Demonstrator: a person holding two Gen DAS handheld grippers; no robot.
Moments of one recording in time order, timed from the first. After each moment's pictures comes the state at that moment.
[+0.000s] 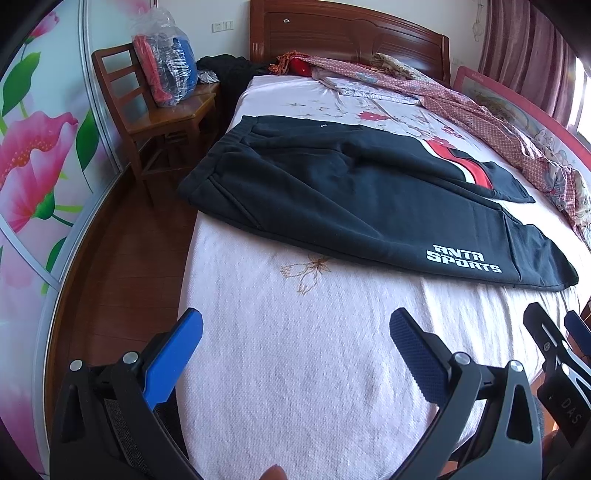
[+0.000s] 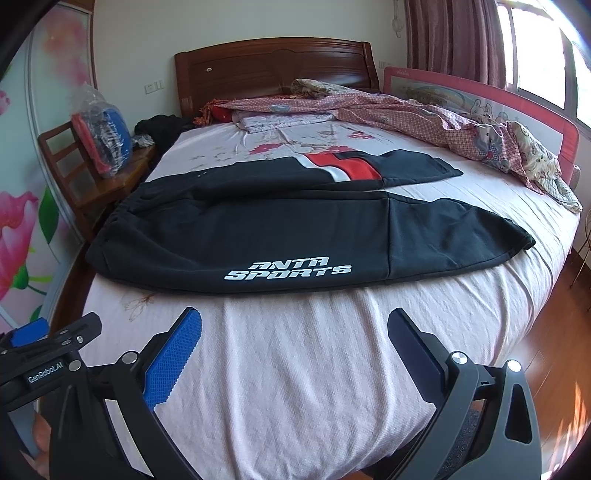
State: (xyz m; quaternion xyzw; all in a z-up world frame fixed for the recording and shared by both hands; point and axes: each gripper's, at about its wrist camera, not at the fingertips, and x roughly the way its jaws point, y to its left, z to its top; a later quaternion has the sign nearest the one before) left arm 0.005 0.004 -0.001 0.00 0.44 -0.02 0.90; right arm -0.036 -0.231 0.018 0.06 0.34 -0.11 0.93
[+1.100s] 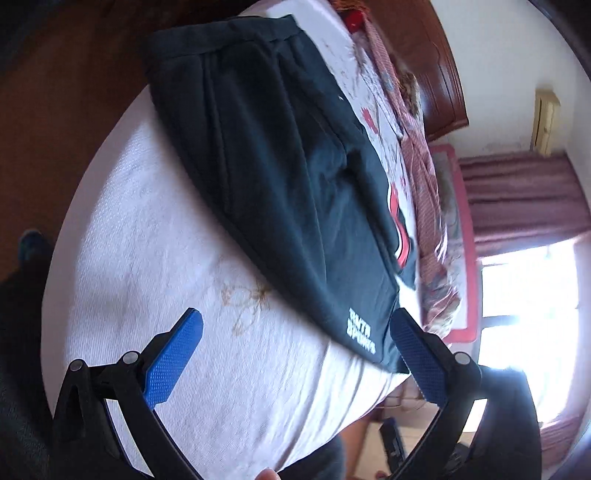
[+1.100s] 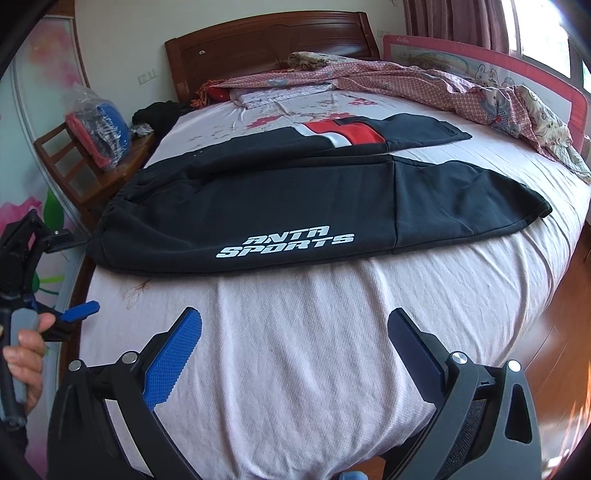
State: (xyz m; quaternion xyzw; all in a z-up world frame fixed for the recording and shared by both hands) left arm 0.122 0.103 -0.079 -0.45 0.53 -0.18 0.70; right arm -0.022 -0.248 -0.005 0.10 0.39 -0.09 0.91
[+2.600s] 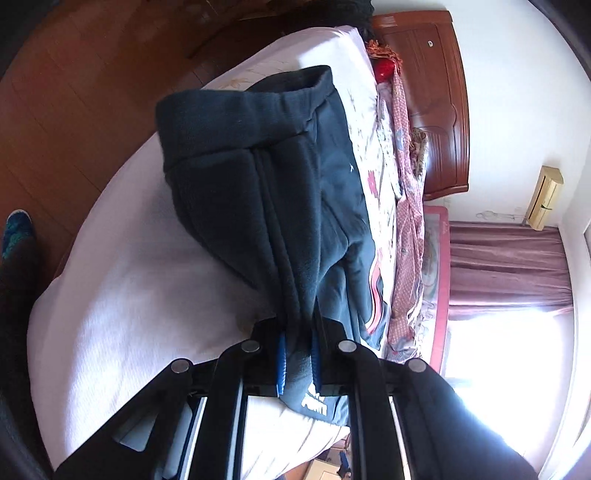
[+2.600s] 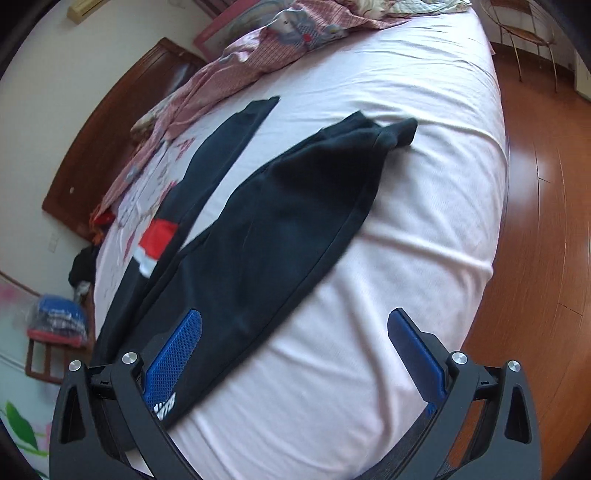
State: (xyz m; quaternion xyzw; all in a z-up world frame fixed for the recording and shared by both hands) left arm 0.152 0.126 -0.065 -0.53 0.48 -0.13 0.69; right arm -0.035 -0.553 -0.019 0.43 0.33 -0.25 0.80
